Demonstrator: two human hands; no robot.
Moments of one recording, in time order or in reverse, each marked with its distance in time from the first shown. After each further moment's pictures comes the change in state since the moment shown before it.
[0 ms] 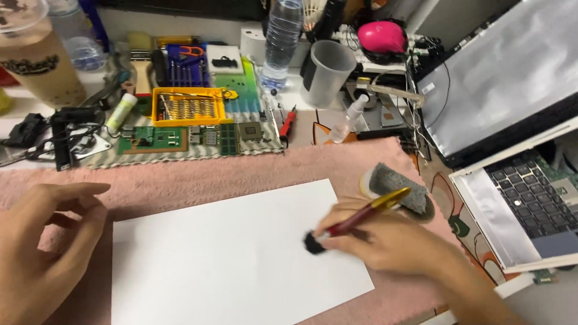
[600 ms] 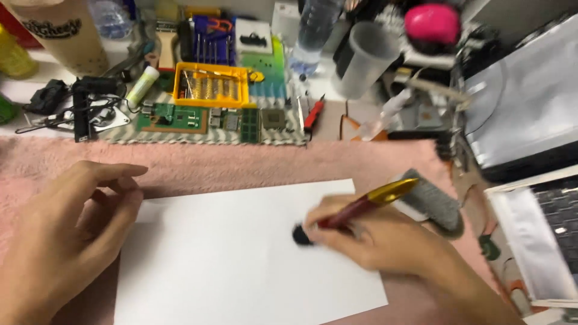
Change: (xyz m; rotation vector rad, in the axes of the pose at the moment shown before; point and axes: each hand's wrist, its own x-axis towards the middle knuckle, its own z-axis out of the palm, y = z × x) left_hand 0.000 0.021 0.003 0.064 -0.102 -0.078; right_hand 0.043 -0.009 0.000 0.076 -0.090 -0.064
